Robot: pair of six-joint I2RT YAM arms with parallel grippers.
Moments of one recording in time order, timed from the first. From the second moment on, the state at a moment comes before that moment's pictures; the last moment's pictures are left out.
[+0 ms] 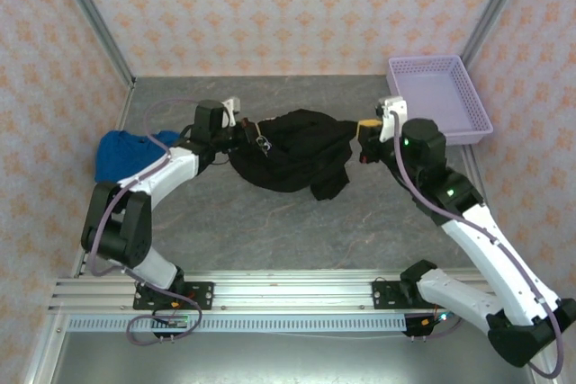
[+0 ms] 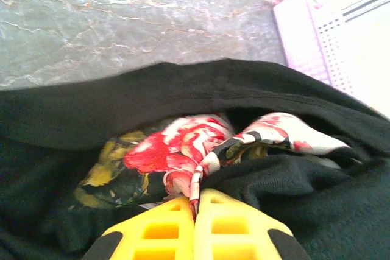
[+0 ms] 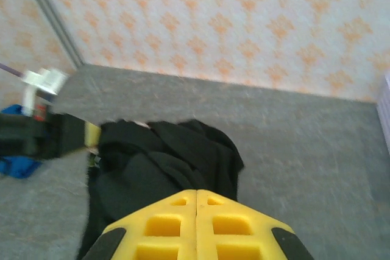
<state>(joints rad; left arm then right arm) -0.25 1.55 0.99 -0.01 0.39 -0.66 0.51 0.90 1.04 -0.48 0.07 0.17</state>
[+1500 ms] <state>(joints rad) -0.31 1.43 0.96 -0.27 0.18 -0.52 0.61 1.10 0.88 -0.43 0.01 0.14</state>
